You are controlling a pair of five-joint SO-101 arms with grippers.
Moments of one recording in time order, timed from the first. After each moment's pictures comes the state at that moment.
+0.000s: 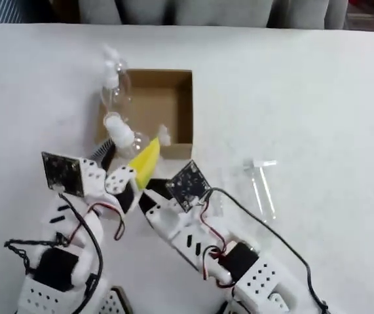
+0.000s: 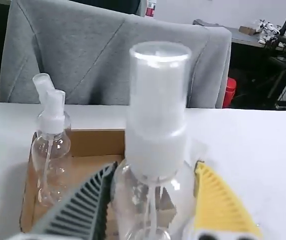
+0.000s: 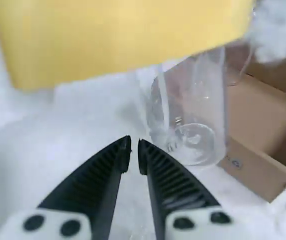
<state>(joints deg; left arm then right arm) 13.8 -90.5 74.9 37.2 13.5 -48.5 -67.9 83.1 12.7 -1.8</state>
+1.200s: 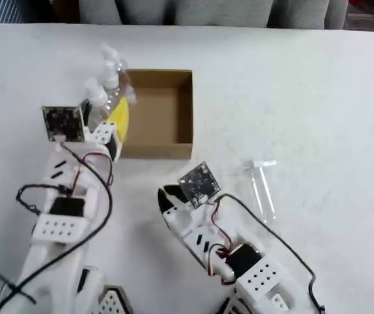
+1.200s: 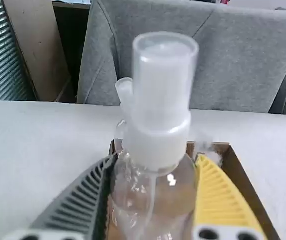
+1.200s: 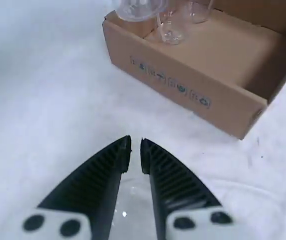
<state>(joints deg) -1.5 -46.3 72.5 -4.9 7.0 -42.3 -67.9 92.0 12.7 -1.8</state>
